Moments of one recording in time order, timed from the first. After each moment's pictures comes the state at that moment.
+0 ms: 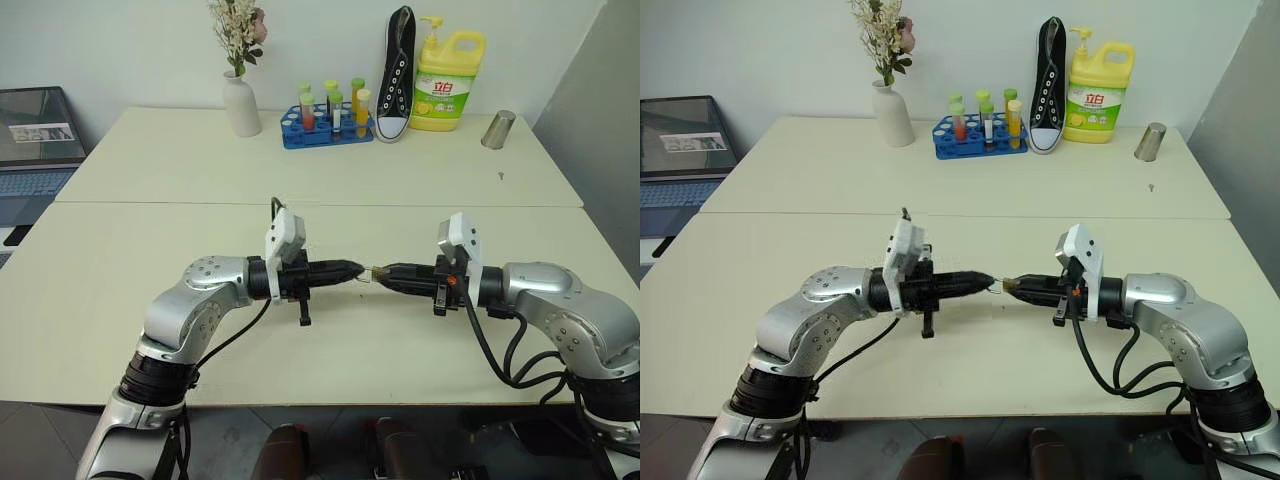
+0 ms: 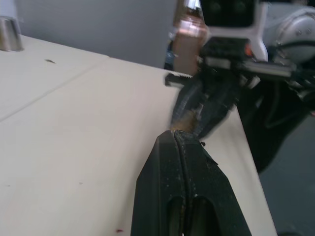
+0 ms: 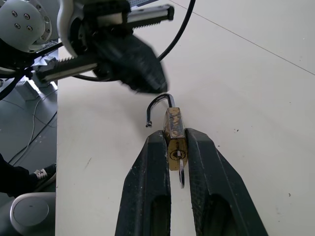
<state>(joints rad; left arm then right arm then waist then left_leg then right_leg) -0.49 0.48 -0.08 -0.19 -0.63 0.58 -0.96 -0.41 -0.66 0.06 -0.42 0.66 0.82 0.85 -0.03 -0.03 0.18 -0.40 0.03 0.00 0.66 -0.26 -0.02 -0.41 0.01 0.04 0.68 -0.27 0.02</state>
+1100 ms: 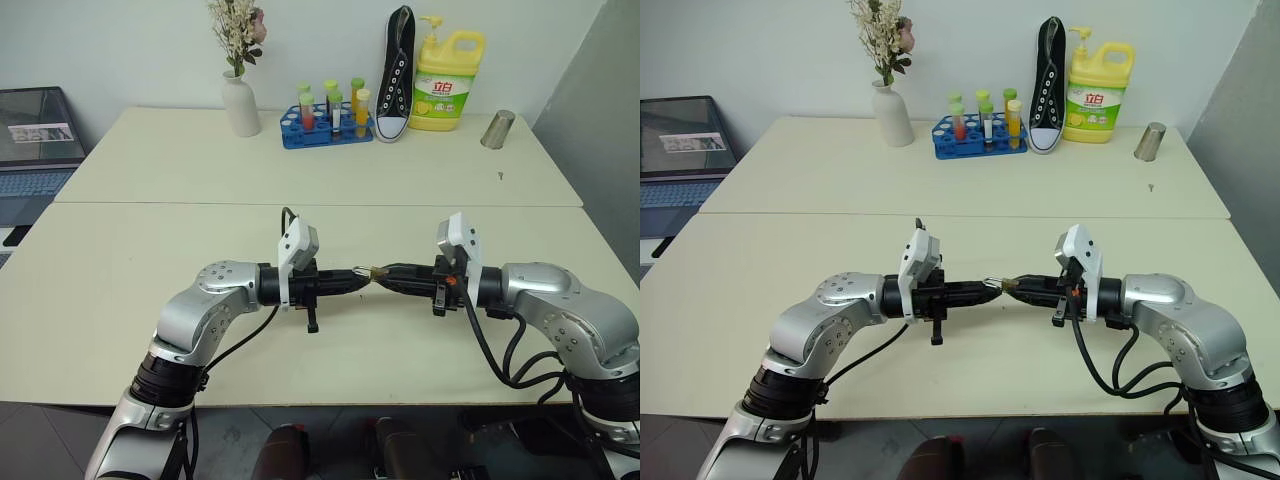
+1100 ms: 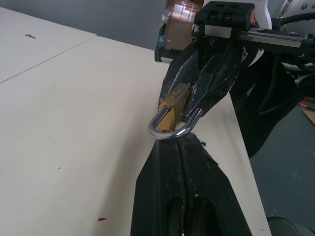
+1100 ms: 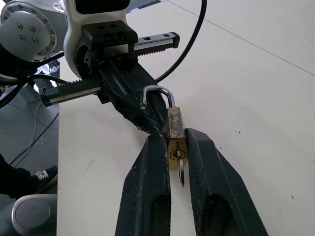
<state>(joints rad) -0.47 0.48 -0.16 -0.19 -0.55 0.61 -1.02 -0.41 -0.65 0.06 -0.42 0.66 0.81 0.85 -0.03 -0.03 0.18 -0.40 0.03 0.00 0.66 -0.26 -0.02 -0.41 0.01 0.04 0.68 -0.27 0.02</state>
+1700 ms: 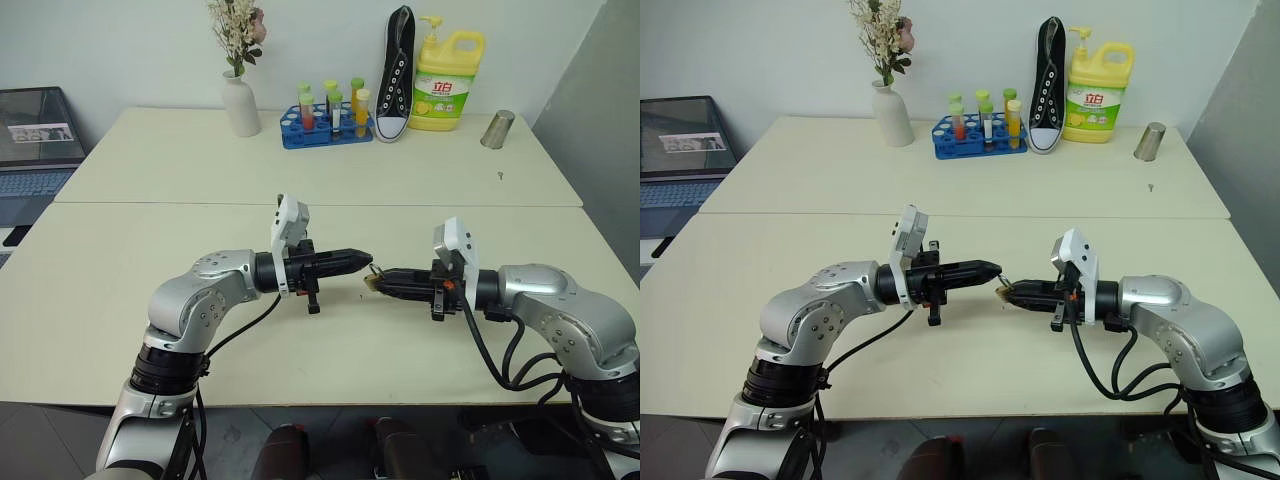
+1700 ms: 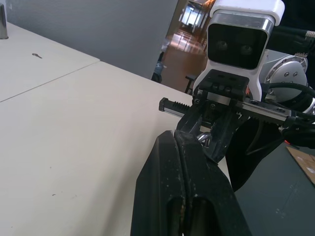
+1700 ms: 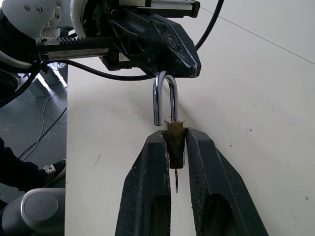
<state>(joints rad) -0.52 0.45 -0.07 -0.20 -0.70 0.76 -0.96 -0.41 -0.65 0.08 -0.42 0.65 0.81 0.87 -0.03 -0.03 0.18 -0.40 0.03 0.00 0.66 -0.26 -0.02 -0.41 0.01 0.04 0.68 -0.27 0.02</state>
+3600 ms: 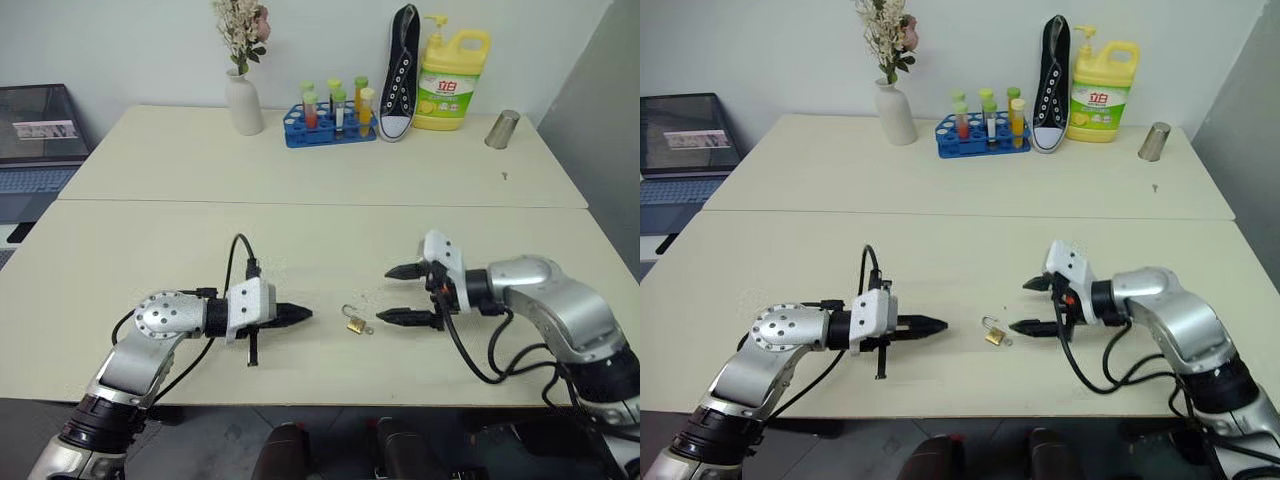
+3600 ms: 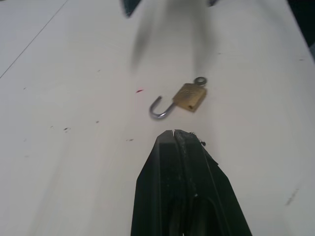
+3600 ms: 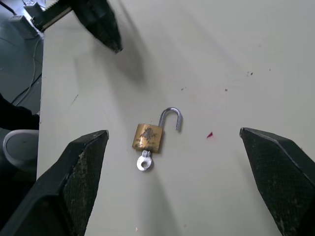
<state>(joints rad) -0.24 0.74 -0.12 -0.12 -0.25 0.06 -1.12 -0.37 -0.71 0.16 -0.40 0.42 0.78 0.99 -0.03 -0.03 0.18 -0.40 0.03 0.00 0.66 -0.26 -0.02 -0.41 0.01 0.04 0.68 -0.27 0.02</state>
